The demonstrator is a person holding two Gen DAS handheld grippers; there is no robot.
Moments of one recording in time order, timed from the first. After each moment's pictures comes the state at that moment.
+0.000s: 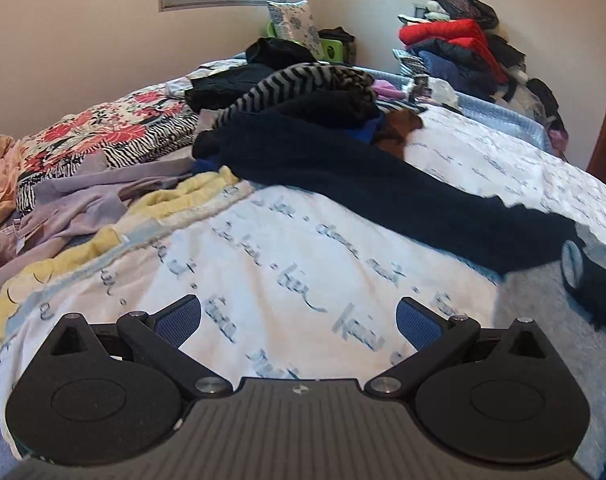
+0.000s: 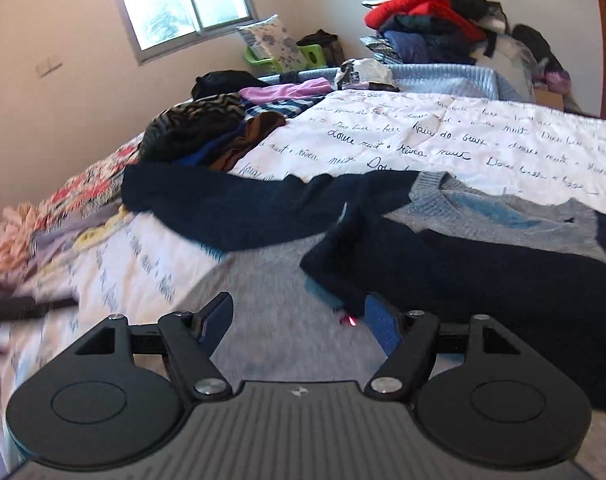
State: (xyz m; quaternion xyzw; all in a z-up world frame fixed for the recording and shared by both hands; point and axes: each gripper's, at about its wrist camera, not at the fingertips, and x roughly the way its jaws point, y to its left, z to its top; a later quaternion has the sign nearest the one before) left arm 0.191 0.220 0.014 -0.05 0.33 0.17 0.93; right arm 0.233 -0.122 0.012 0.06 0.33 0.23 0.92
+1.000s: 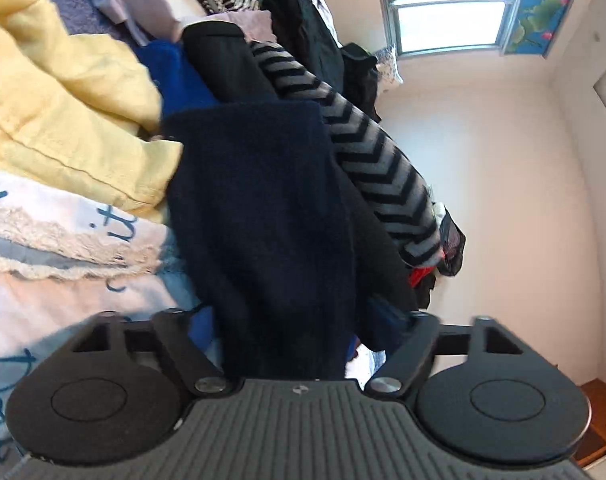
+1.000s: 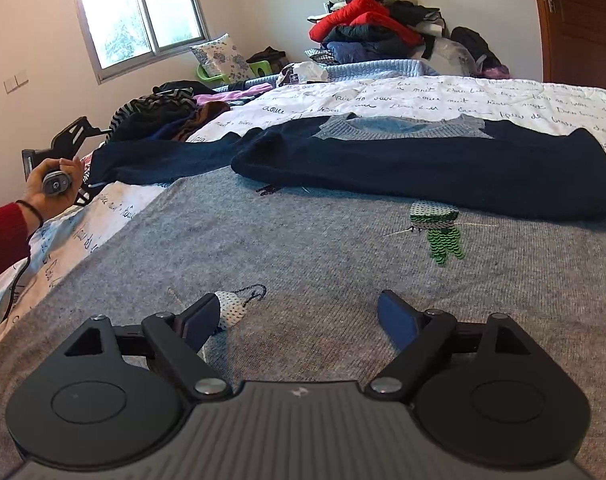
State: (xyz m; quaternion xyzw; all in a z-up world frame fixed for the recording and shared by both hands) left arm 0.381 0.391 -0.082 -0.62 0.17 0.05 0.77; right arm 0.134 -0.173 -0.053 0.08 0.30 0.15 0.94
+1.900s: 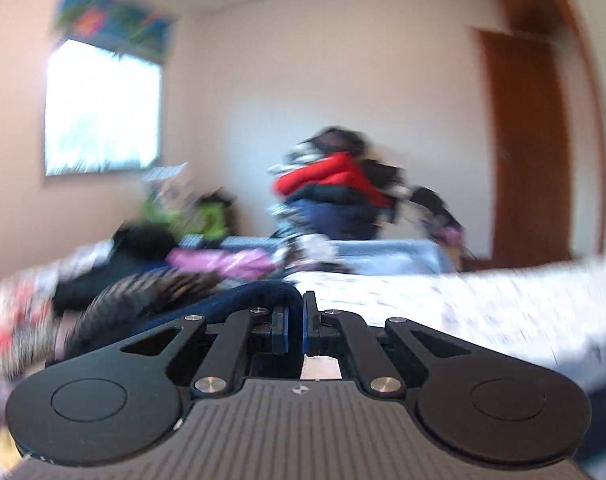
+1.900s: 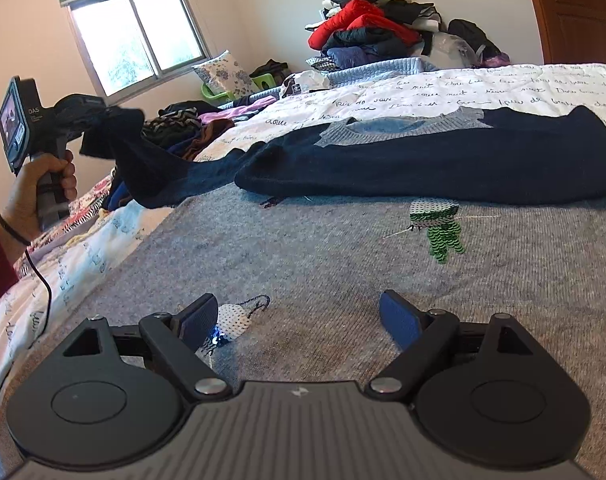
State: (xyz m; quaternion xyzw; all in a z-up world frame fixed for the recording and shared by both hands) left arm 0.306 0.107 0.053 0.10 0.07 -0.03 0.99; right arm 0.135 -0.187 -0.056 0.15 0.29 0.16 0.93
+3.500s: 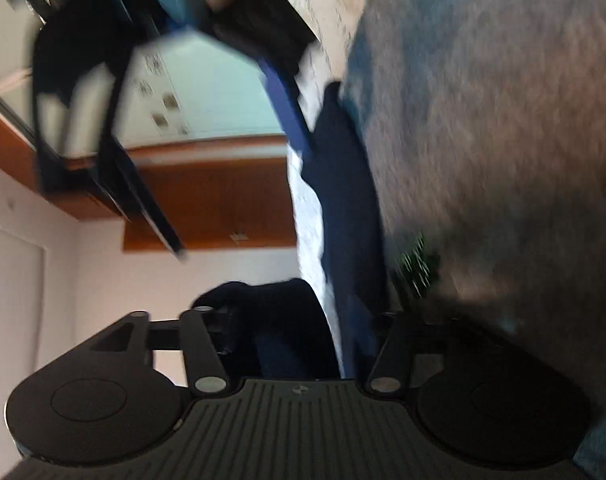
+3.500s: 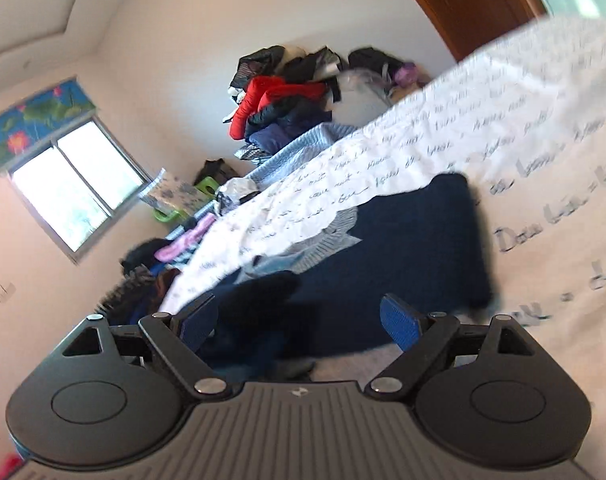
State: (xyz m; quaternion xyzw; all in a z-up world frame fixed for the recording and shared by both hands) left arm 0.197 -0.160 -0.143 0.70 -0.22 -0.23 0.64; right arm 0.164 -0.341 -0.020 0.37 0.22 0.08 0.90
